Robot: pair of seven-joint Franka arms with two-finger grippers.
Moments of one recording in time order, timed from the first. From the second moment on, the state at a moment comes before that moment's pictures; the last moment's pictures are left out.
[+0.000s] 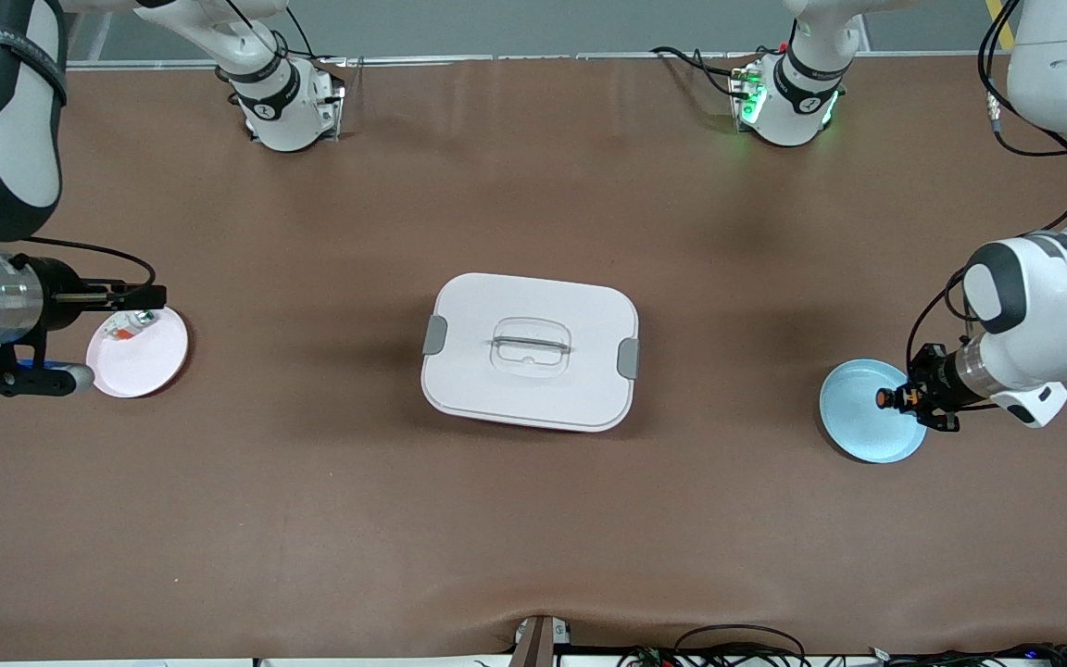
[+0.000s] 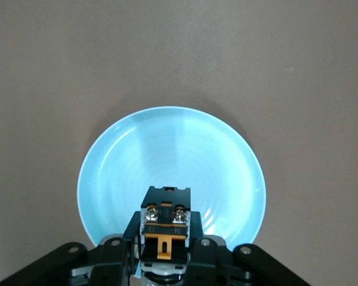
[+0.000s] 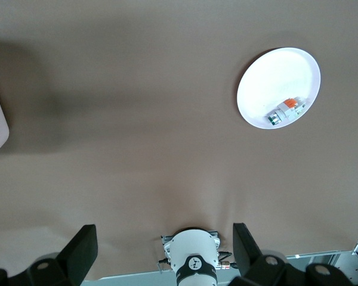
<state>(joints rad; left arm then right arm) 0.14 0.49 -0.03 -1.86 -0.03 2.35 -1.38 0.08 0.53 -0.05 -0.94 0.02 1.04 0.12</state>
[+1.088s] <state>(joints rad) 0.13 0.59 -0.03 -1.85 -0.03 2.40 -1.42 -0.01 0.42 -0.05 -0.94 0.07 1.12 0.12</state>
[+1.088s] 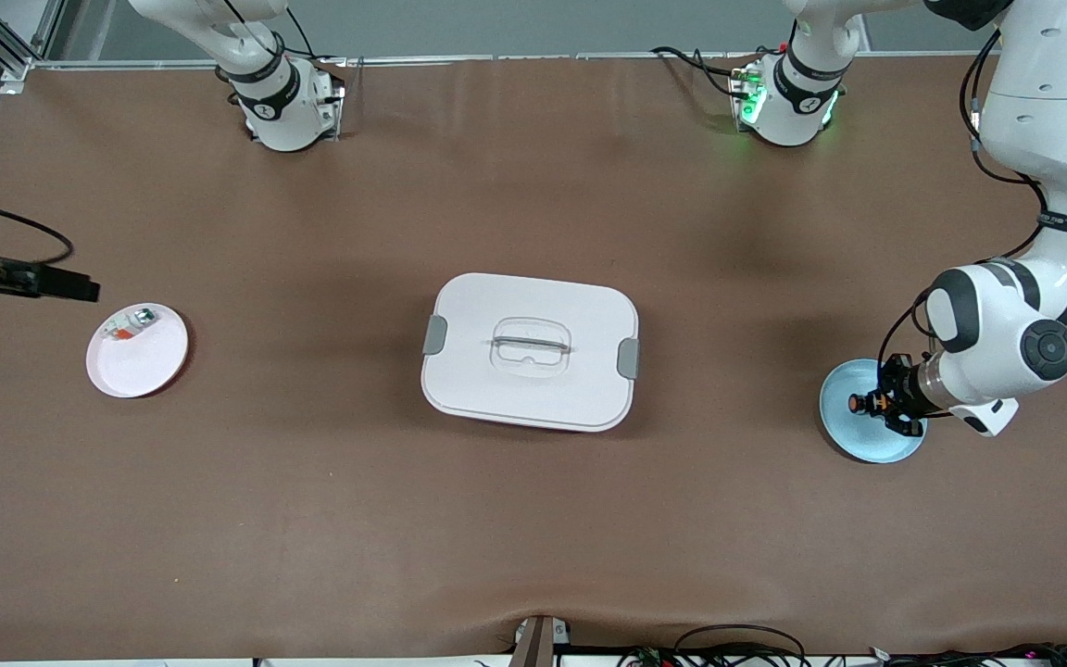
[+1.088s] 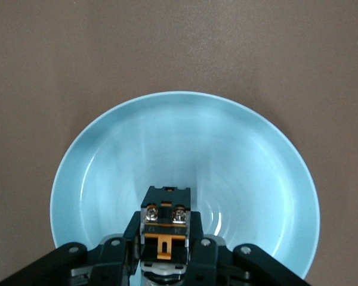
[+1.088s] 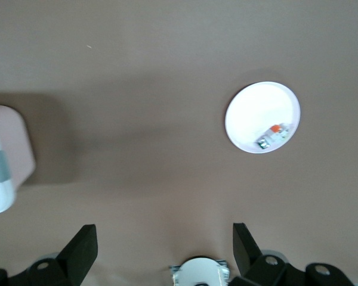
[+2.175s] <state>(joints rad) 0.13 0.60 -0.03 -1.85 -0.03 2.40 -1.30 -0.05 0.33 -0.04 -0.97 0.10 1.10 0.11</state>
